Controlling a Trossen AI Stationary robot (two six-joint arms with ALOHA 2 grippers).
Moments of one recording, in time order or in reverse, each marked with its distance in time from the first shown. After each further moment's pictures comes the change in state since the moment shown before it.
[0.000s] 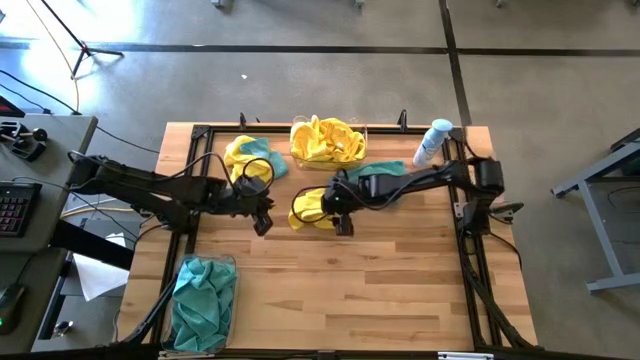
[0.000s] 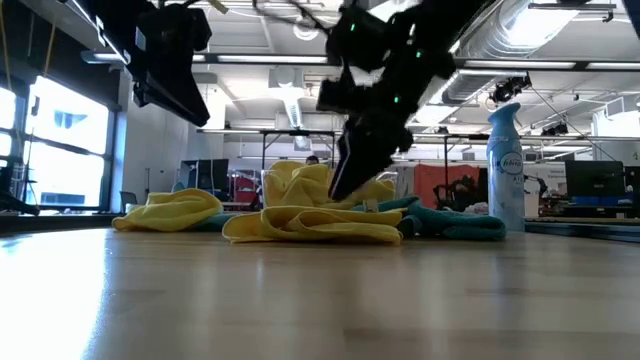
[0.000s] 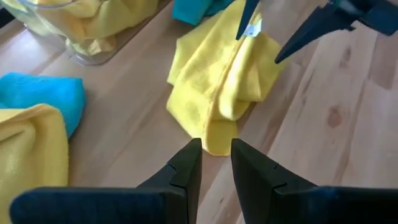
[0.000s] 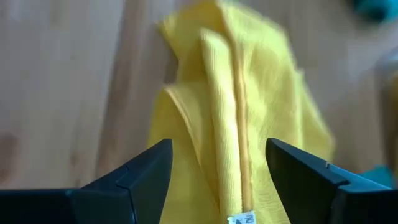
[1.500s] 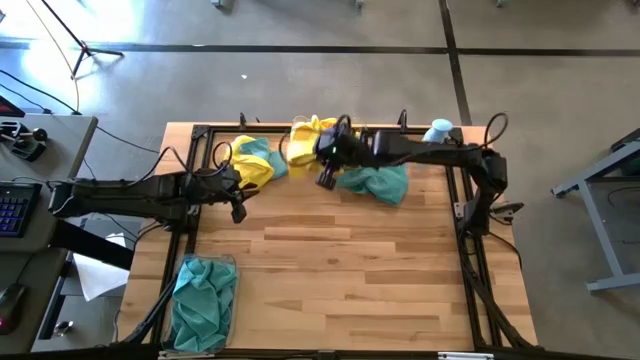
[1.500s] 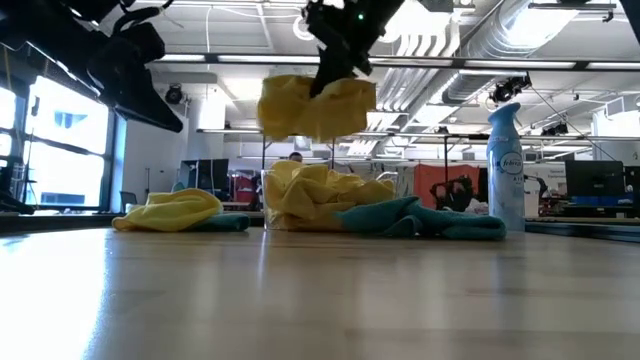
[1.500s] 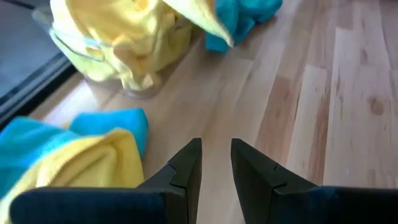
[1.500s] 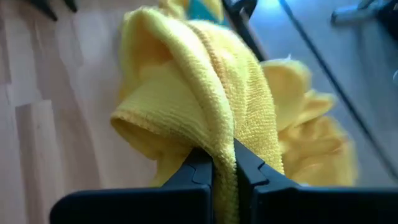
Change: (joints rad) left arm 0.221 -0.459 -0.332 0.146 0.098 0.413; right arm -0.112 -0.019 0.475 -0.329 0.252 0.204
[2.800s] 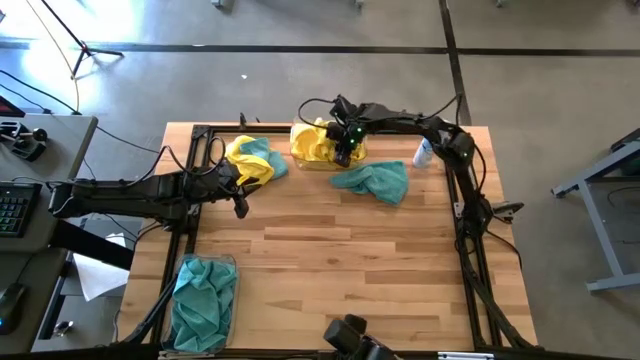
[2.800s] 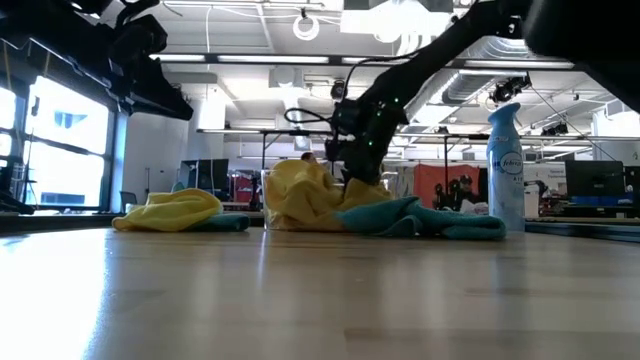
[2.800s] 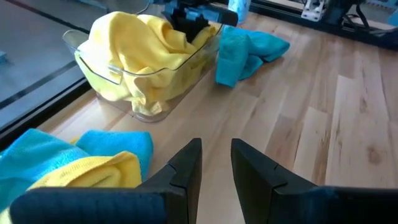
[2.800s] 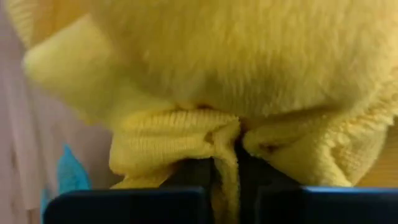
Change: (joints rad) left arm 0.005 -0.009 0.000 0.098 -0.055 -0.078; right arm -0.445 0.348 0.006 -0.047 -0.546 -0.339
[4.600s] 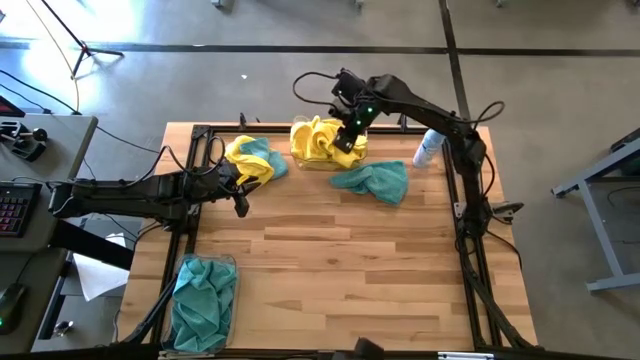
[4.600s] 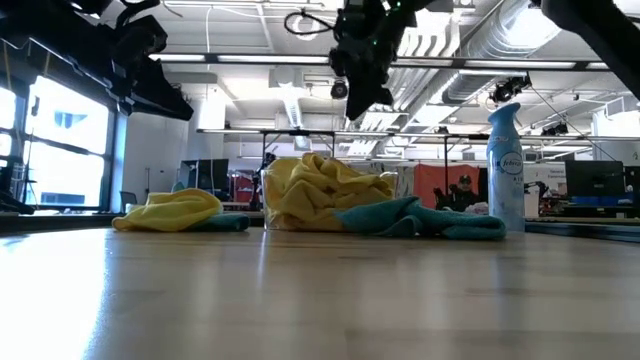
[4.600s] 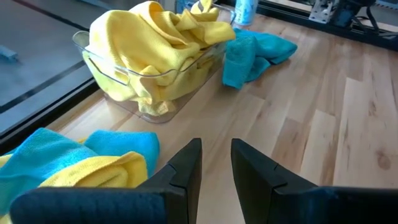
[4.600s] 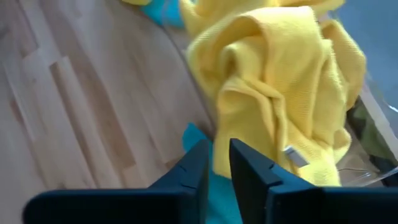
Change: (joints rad) left arm 0.000 0.000 0.000 0.000 -0.026 -0.003; right arm 0.087 -0.130 0.459 -0.569 0.053 0.300
